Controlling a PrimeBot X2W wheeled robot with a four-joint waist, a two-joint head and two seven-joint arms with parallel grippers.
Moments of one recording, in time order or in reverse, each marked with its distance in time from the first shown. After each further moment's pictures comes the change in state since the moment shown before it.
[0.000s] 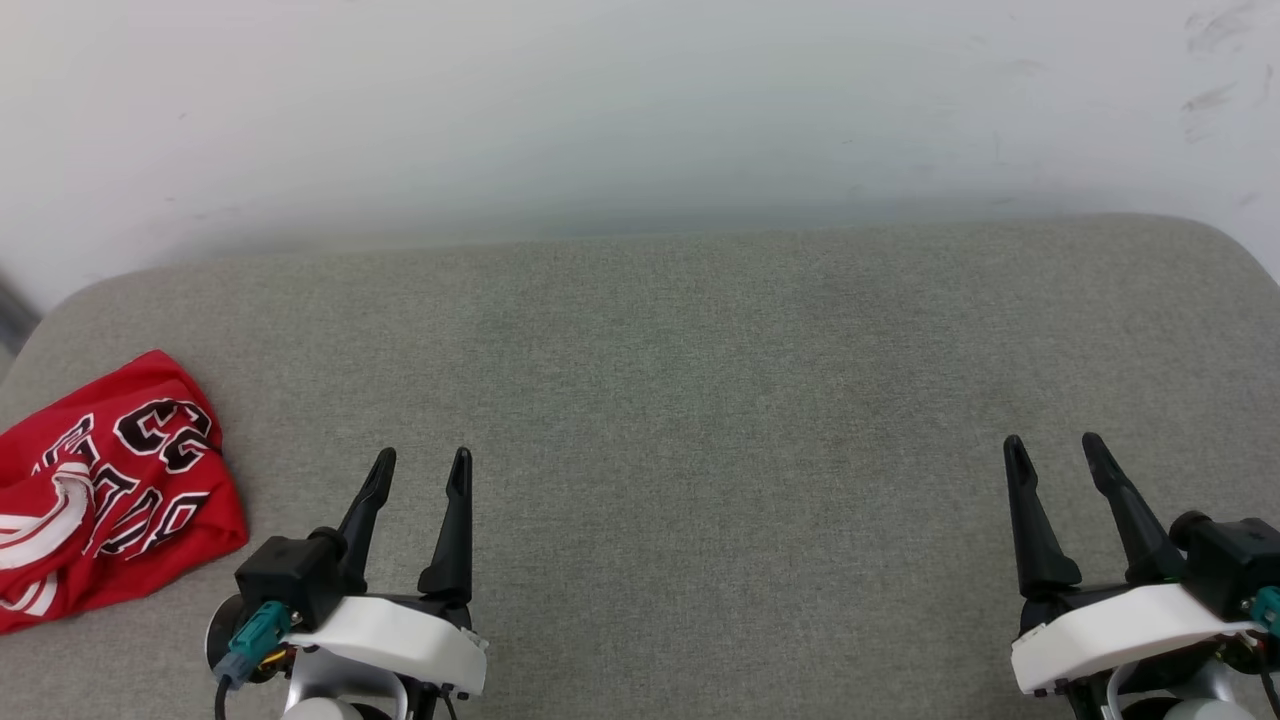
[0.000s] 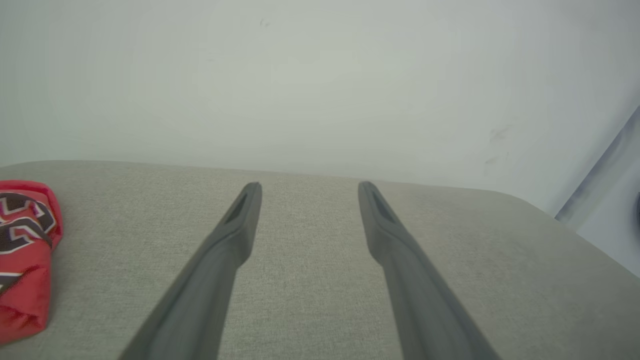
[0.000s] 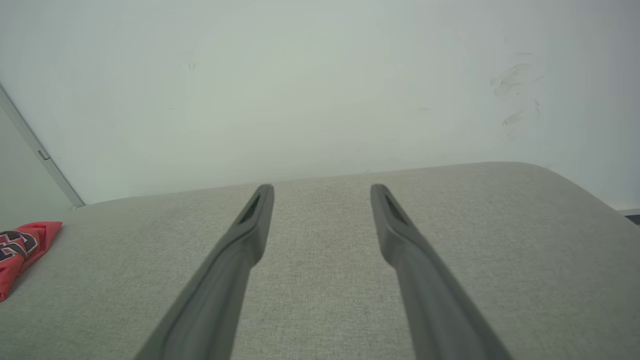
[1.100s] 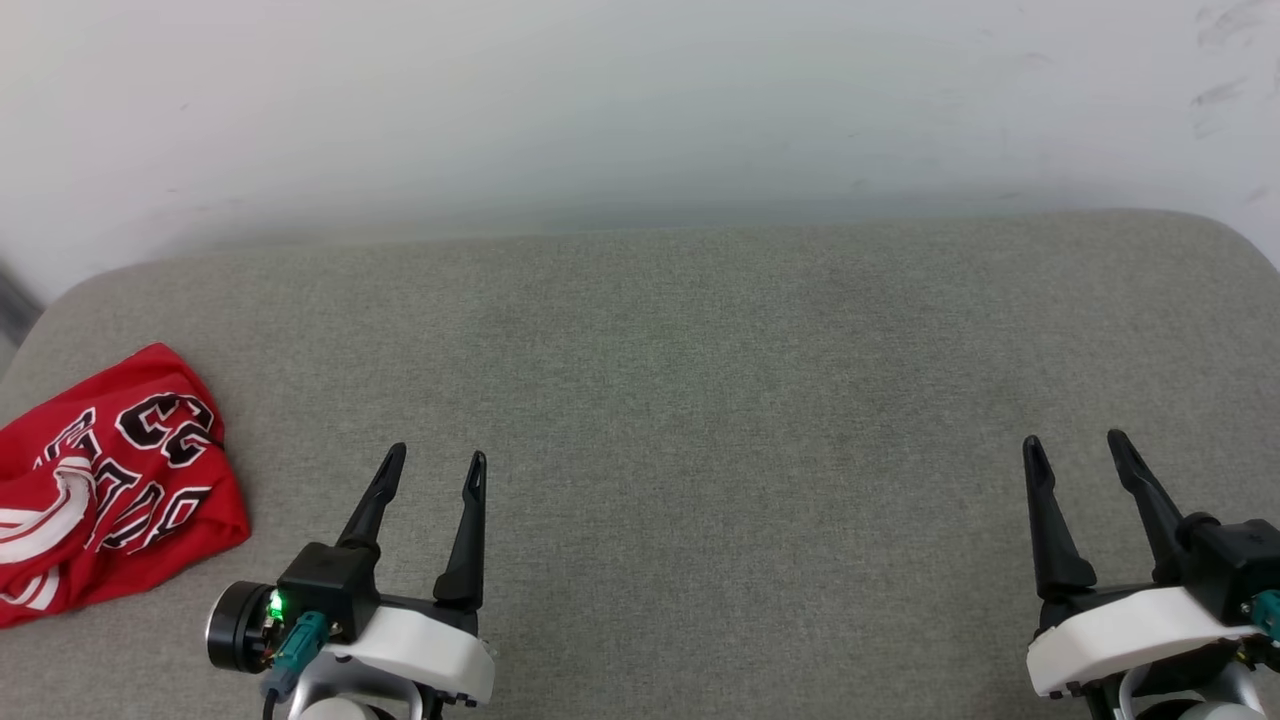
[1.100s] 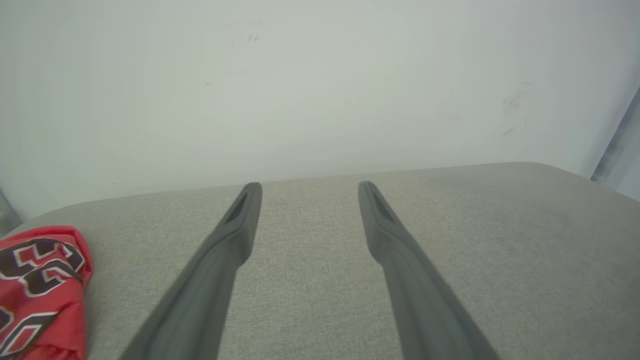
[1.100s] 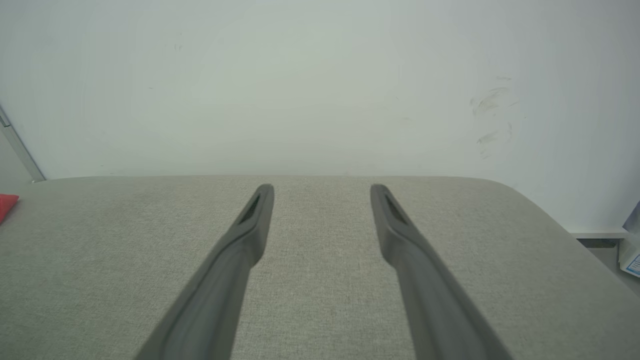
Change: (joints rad) left arm -0.004 -0.003 -0.005 0.018 0.192 0.001 -0.063; right arm 0.010 0.000 -0.030 -0.030 -0.134 0.000 0.002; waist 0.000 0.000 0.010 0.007
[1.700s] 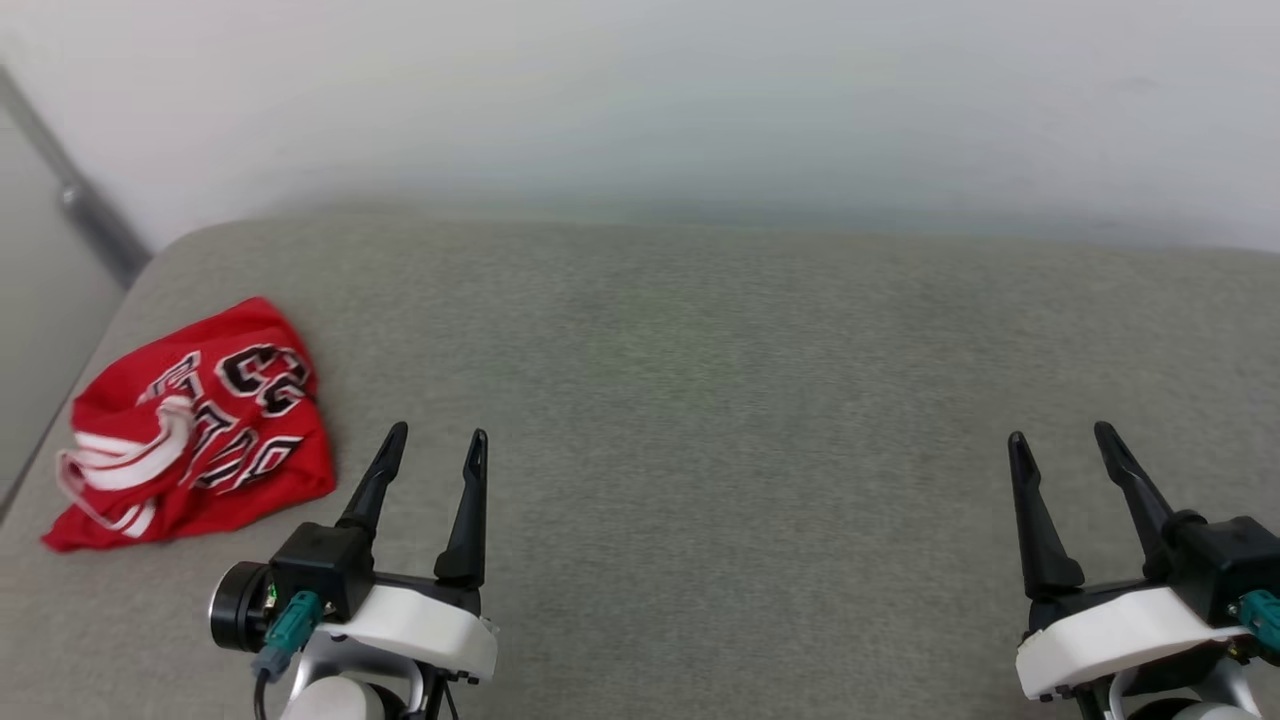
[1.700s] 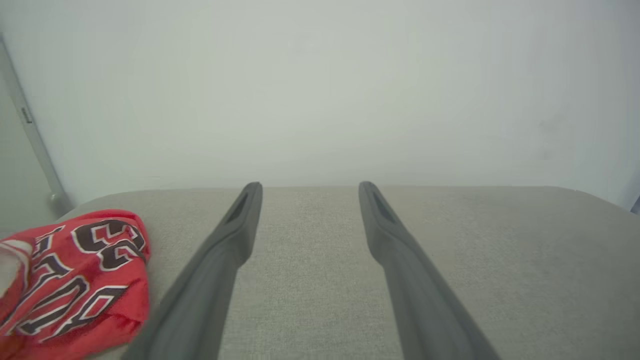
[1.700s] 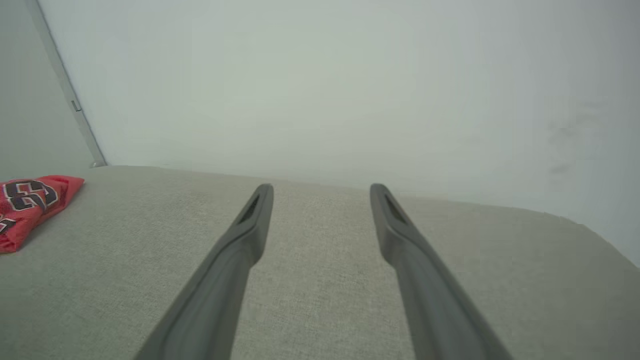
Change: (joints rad) left arm -0.035 -0.009 0.006 0.016 -0.026 -0.005 -0.003; right arm 0.010 0.000 0.025 -0.045 -0.025 0.000 0.018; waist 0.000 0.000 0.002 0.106
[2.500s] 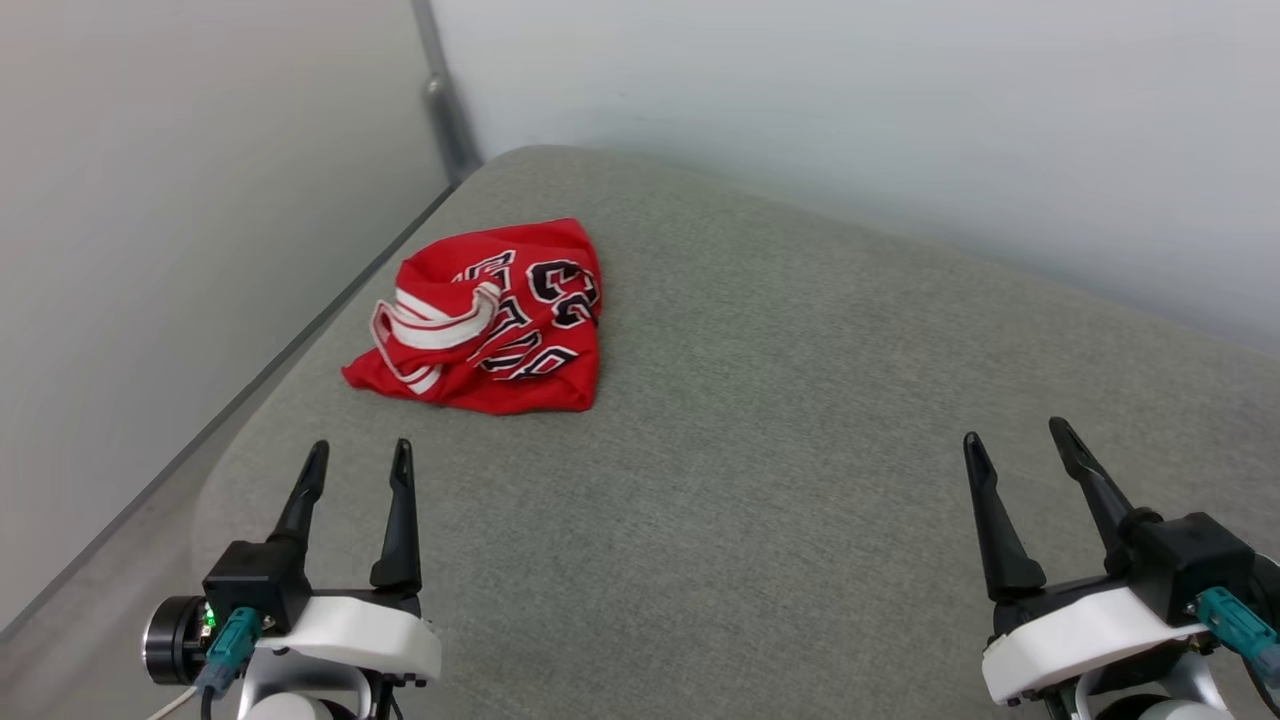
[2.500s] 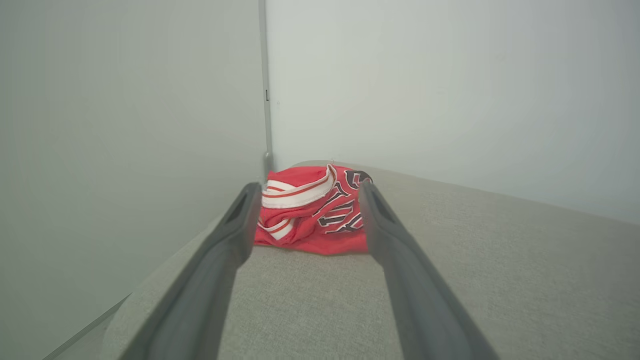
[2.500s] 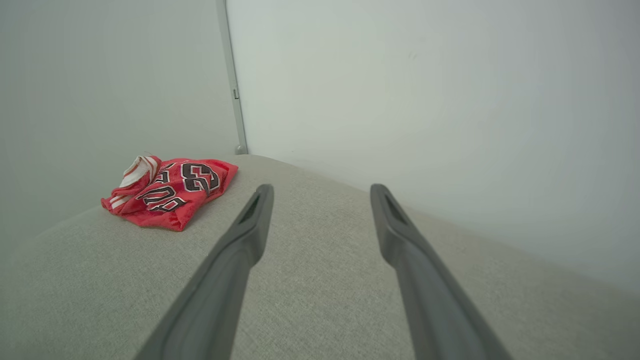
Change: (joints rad) left arm 0.024 0.000 0.102 0.001 0.013 0.021 0.000; right arm -0.002 0.000 0.065 -0.025 -0.010 0.000 0.013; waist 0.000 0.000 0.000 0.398
